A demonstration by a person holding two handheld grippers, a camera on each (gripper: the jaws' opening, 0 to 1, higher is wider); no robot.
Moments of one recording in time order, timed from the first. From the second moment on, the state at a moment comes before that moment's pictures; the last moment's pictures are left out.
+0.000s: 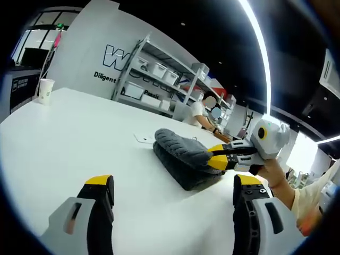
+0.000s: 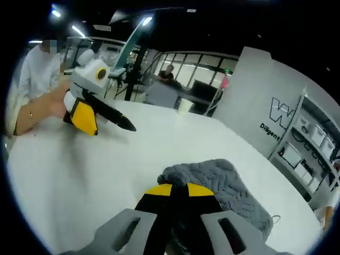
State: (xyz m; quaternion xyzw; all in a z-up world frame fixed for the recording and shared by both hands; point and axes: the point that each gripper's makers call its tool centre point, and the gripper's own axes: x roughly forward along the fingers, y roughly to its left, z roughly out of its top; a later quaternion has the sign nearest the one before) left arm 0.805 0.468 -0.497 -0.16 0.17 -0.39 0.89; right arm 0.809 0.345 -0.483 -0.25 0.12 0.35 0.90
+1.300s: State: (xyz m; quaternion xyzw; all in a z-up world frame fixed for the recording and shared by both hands) left arm 0.806 0.467 -0.514 -0.10 0.19 -0.39 0.90; right arm 0.822 0.144 -0.371 -0.08 0.07 0.11 0.99
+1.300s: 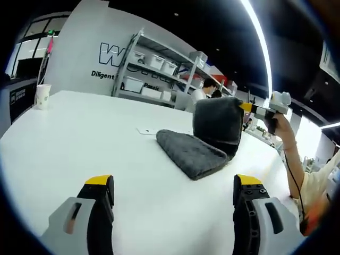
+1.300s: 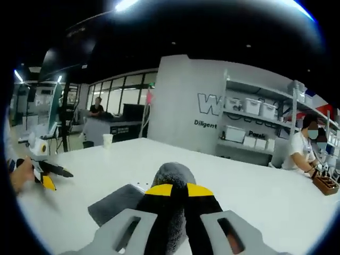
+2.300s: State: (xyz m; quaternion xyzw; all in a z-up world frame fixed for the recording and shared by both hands) left arm 0.804 0.465 -0.517 -0.08 0.20 -0.38 0.90; right arm 0.794 0.064 -0.406 -0.05 0.11 0.01 0.99
